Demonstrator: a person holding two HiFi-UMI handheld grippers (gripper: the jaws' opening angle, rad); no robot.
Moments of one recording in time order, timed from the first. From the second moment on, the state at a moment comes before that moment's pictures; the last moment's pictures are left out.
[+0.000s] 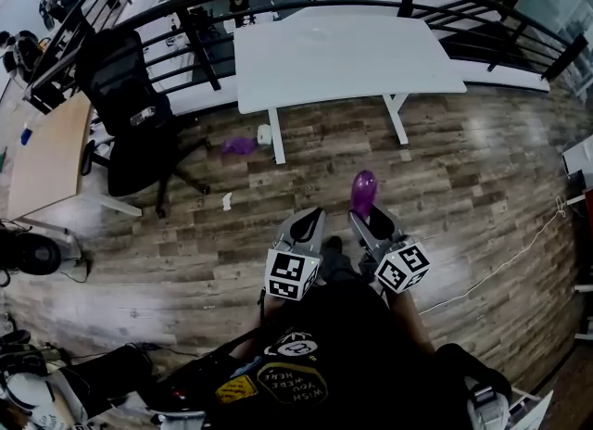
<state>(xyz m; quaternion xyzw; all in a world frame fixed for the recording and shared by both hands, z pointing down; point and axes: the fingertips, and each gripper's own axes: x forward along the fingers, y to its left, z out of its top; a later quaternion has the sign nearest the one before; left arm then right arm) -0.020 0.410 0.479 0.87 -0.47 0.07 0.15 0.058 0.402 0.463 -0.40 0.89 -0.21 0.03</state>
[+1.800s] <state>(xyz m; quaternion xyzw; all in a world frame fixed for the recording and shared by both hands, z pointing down) 0.003 0.109 0.462 0.90 -0.40 0.03 0.18 0.036 0.125 0.454 -0.34 0.91 -0.22 0.05</state>
